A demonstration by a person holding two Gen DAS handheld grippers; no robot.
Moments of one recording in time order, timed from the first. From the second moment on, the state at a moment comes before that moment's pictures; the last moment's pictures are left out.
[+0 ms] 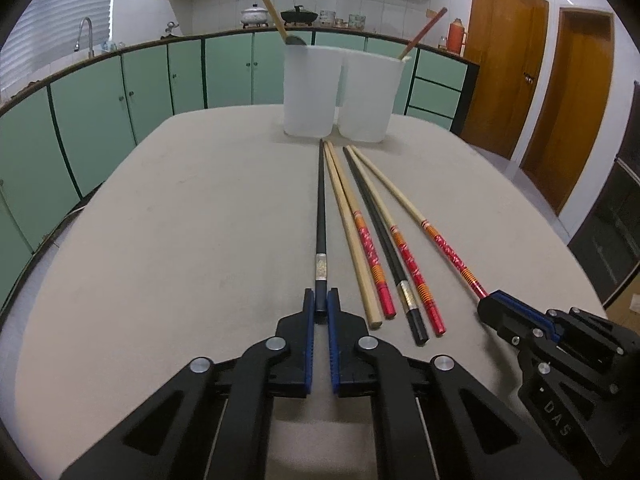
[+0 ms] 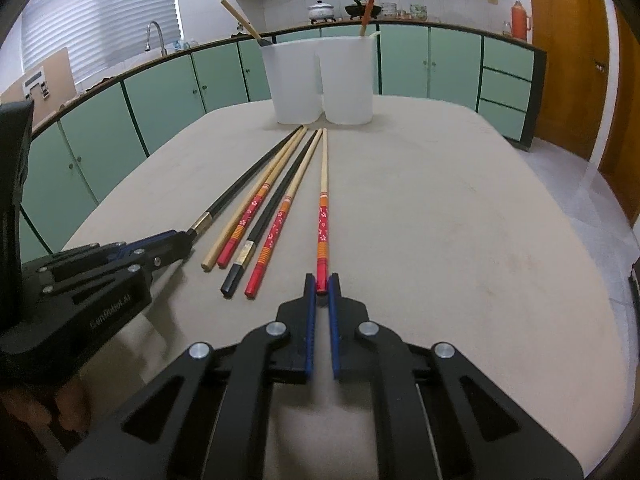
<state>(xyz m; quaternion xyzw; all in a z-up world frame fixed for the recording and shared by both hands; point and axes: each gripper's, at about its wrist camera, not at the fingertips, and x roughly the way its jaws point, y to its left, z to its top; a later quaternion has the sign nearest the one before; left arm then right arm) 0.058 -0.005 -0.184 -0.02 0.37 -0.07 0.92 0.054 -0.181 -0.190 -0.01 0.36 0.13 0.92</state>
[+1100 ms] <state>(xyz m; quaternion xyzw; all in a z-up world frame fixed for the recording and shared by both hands) 0.118 0.023 0.005 -0.05 0.20 -0.08 0.98 0.142 -0.216 0.009 0.03 0.24 0.17 0.96</state>
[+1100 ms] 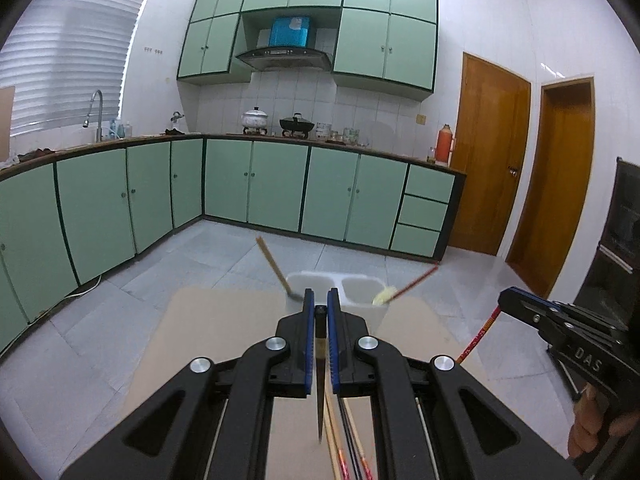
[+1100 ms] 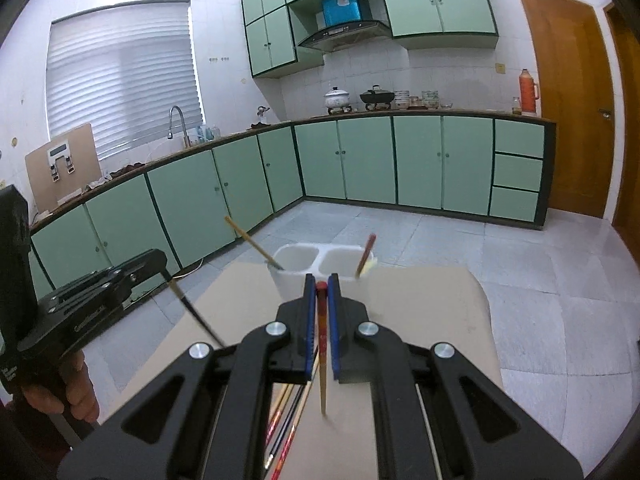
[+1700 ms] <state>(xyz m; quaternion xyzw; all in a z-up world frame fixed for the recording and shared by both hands) 0.174 0.016 0.101 -0.05 0.09 -0.10 0.99 0.209 -0.214 0.107 0.02 0.16 0.19 0.97</state>
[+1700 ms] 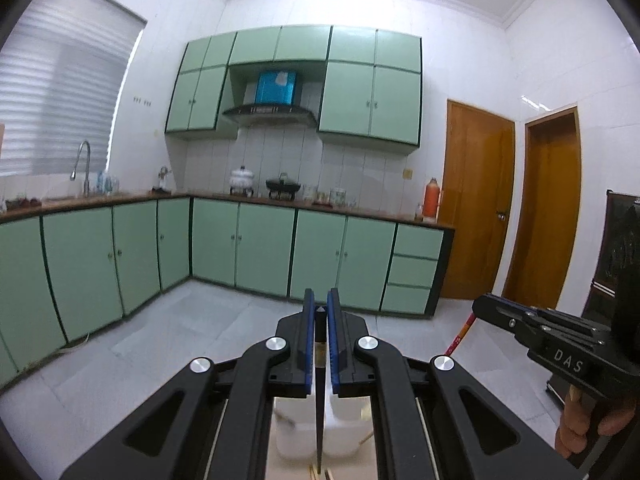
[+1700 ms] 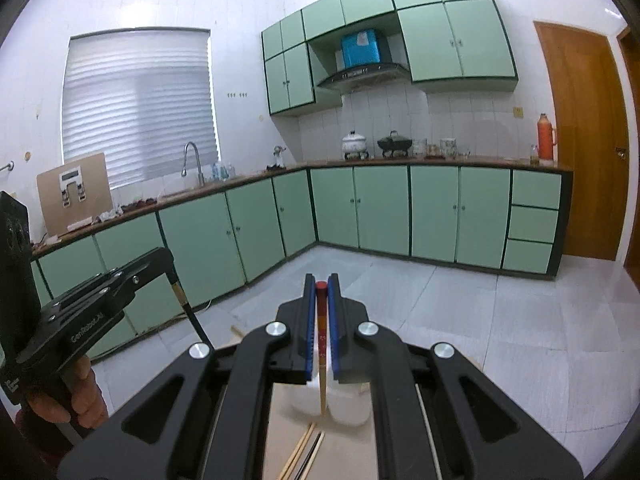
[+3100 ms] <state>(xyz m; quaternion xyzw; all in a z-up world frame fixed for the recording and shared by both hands) 0.149 0.016 -0.018 -0.03 0.20 -0.06 0.98 0.144 -0.239 -0.013 0.02 0.17 0.07 0.98</state>
